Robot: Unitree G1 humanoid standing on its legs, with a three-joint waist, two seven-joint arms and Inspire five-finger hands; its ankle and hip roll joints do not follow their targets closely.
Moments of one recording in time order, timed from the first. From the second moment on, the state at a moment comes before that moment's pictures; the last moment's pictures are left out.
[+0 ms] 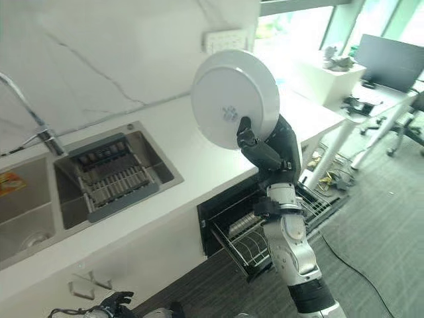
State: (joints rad) left arm -0.03 0.34 -0.36 1.05 0.15 0.10 0.02; right arm -0.12 -0.41 0.18 -0.19 0.73 -0.26 -0.24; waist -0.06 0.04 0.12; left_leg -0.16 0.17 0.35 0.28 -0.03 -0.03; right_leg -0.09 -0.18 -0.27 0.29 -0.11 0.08
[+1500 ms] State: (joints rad) left arm -0.27 0.33 -0.43 0.88 0.01 0.10 -0.10; right arm -0.38 -0.66 0.20 0.31 0.19 -0.10 -0.19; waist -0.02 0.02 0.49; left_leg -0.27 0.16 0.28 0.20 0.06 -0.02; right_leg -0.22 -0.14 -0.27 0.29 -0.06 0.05
